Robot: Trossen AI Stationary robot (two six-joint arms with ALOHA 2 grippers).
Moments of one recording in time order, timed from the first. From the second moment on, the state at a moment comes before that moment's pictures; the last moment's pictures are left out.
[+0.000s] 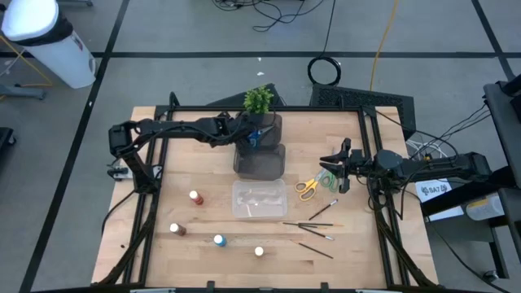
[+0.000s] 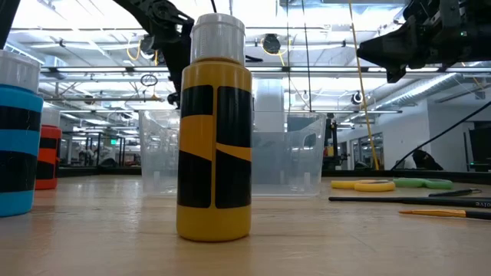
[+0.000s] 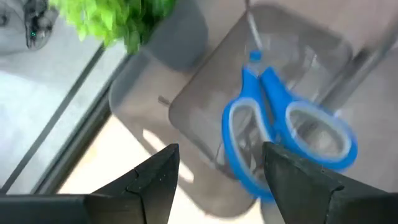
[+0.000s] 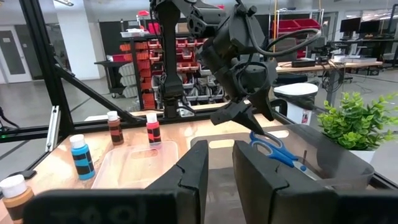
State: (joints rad) left arm 0.33 1.72 1.20 -0.54 -0.40 -0.13; right arm 0.01 0.45 0.15 0.37 0.16 0.07
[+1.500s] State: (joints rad) left arm 0.30 1.72 1.20 -0.51 -0.17 -0.14; right arm 0.01 0.46 0.15 0.38 0.16 0.07
